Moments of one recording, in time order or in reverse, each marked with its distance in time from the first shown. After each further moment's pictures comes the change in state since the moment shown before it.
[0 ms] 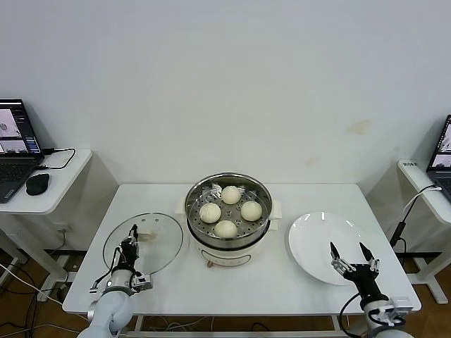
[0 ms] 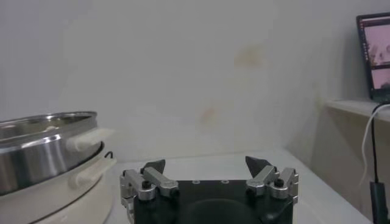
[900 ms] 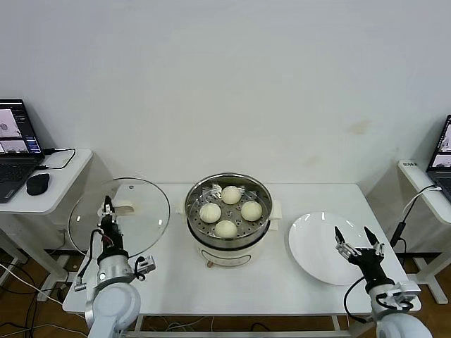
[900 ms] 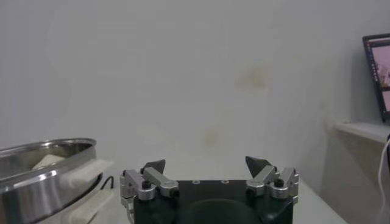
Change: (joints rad) left arm 0.079 -0.053 -0.012 -0.458 0.285 0.347 0.199; right arm 0.066 -0.045 0.013 -0.008 0.048 -0.014 -0.009
